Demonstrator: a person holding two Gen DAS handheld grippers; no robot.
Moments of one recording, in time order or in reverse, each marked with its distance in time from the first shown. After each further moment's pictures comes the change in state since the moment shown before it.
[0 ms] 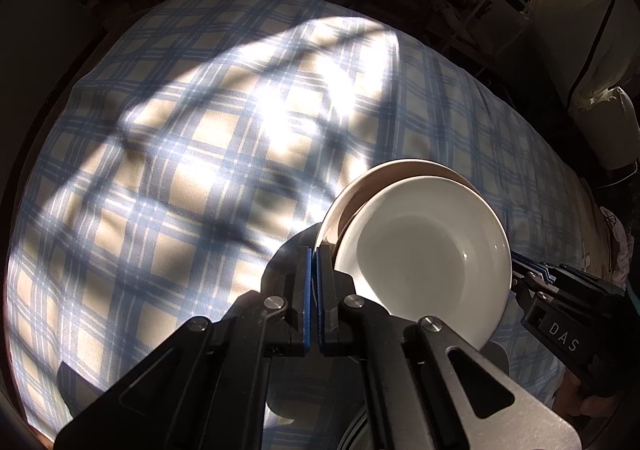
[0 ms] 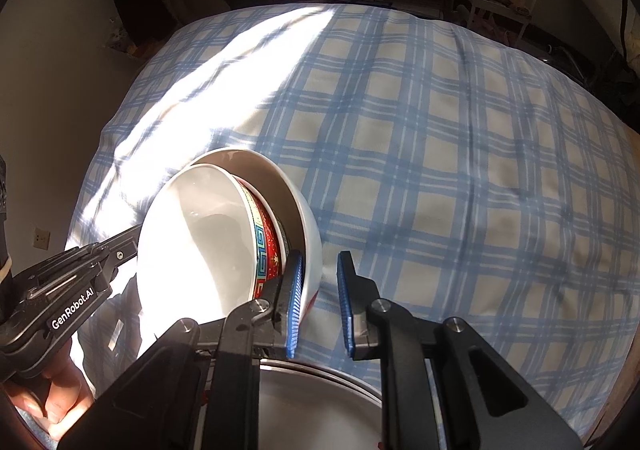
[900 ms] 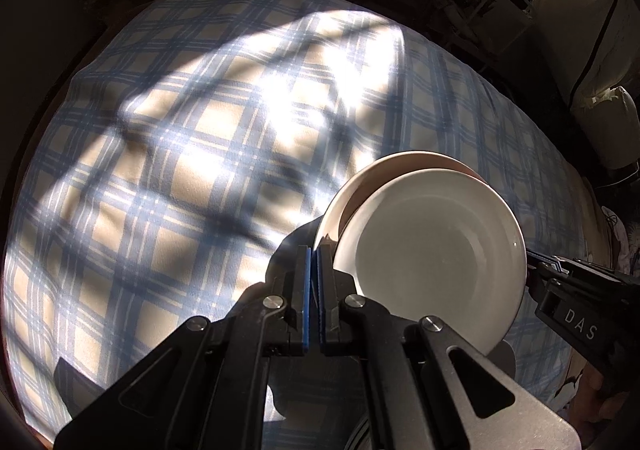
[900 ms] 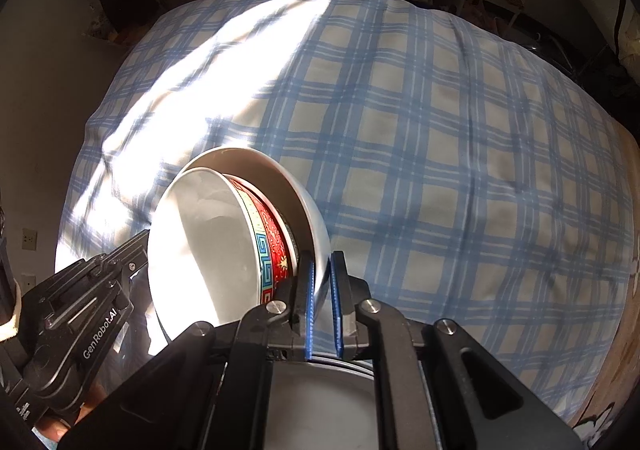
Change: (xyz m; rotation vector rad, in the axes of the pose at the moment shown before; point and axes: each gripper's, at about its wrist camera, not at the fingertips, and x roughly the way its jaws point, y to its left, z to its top) left arm 0.005 0.004 -0.004 -0.006 0.011 0.007; right arm 0.001 0.012 0.010 0.023 0.069 -0.063
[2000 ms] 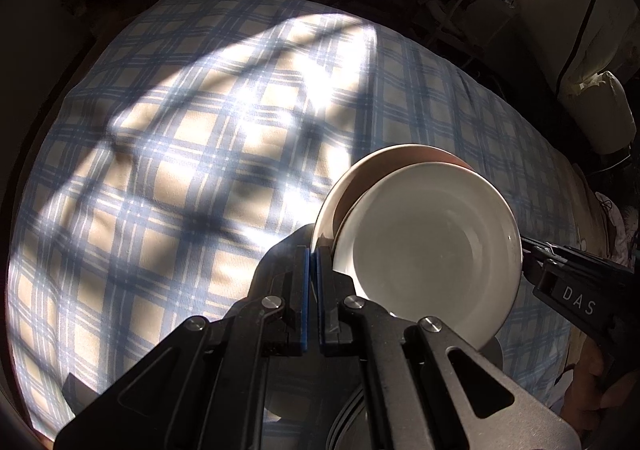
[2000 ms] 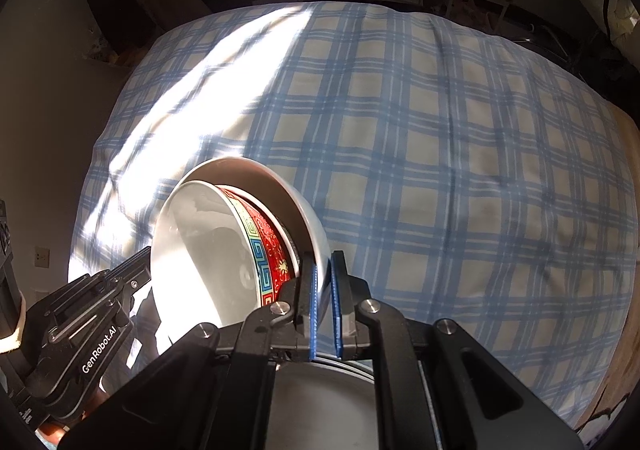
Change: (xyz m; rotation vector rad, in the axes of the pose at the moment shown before) left arm -0.015 -0.019 -0.003 0.050 -0.006 -0.019; right arm -0.015 -0.020 -0.005 0.055 -0.042 0.059
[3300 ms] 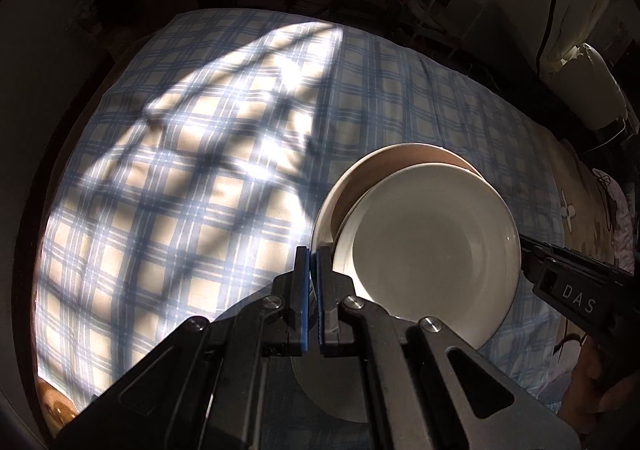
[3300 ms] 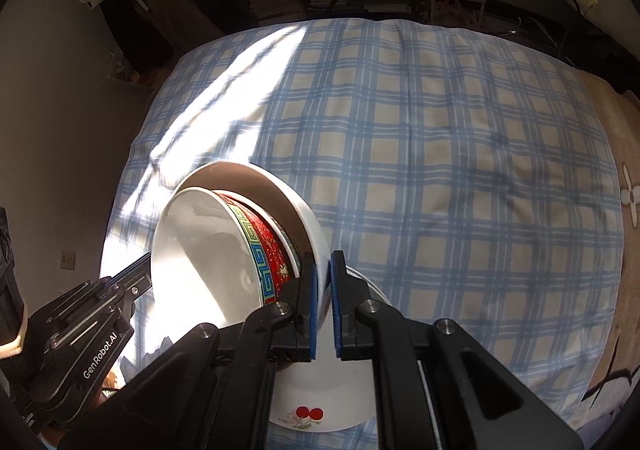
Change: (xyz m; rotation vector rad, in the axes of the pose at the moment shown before) left arm -0.077 -0.048 -0.067 0.044 -0.017 0.071; right arm -0.072 -0.019 -0.076 0.054 -0.052 0.058
